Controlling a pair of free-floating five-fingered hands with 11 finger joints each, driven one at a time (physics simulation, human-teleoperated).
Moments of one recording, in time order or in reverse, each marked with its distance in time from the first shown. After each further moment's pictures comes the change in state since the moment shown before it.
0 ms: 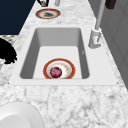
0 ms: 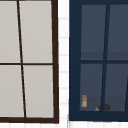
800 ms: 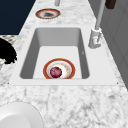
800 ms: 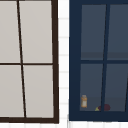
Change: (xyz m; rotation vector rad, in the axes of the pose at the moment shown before) left hand 0.052 0.056 -0.103 -0.004 0.011 0.001; right hand 0.000 0.000 0.000 0.000 0.000 0.000
